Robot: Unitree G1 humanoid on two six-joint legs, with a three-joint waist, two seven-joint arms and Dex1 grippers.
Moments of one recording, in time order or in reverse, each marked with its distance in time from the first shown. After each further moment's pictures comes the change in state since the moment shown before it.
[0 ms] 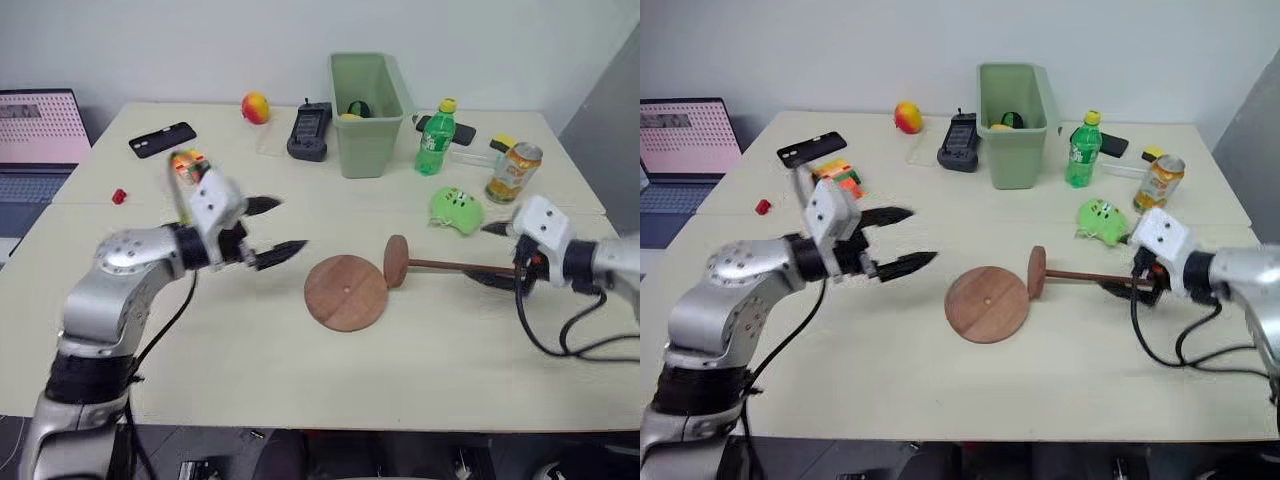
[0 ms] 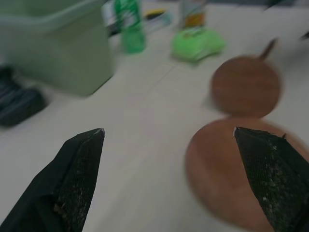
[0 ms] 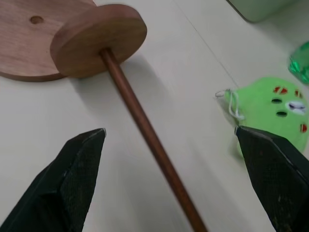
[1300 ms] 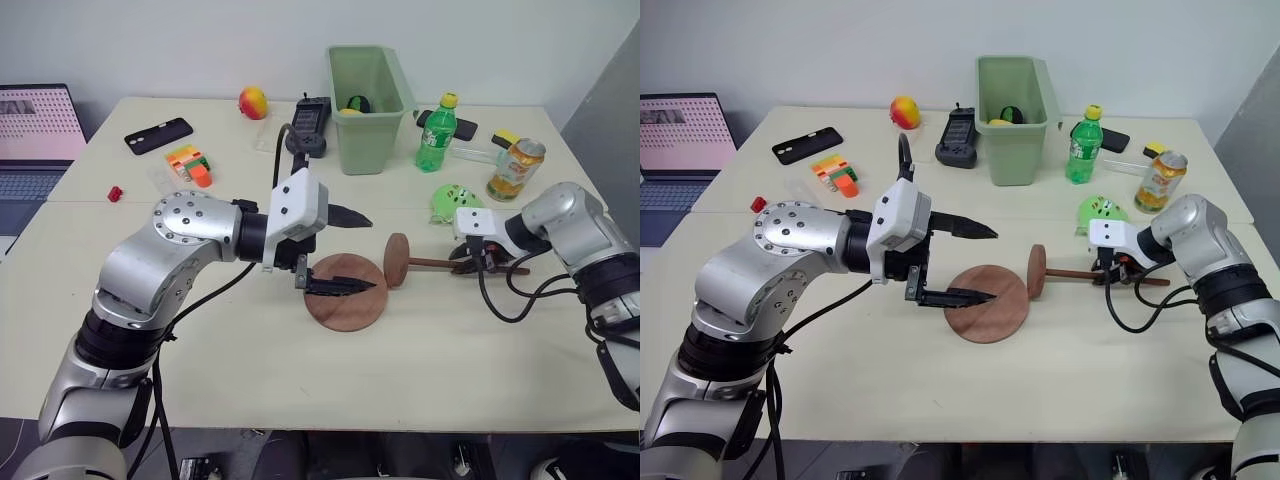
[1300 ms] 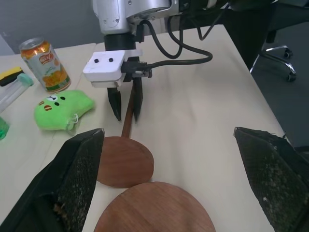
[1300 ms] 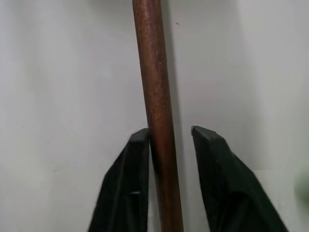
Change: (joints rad) left arm -0.194 -0.003 -0.199 -0.100 -0.041 0.131 -0.145; right arm -0.432 0.212 0.389 0.736 -0.415 -0.441 0.370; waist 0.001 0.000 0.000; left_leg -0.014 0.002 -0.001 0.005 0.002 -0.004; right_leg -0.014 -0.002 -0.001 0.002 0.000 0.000
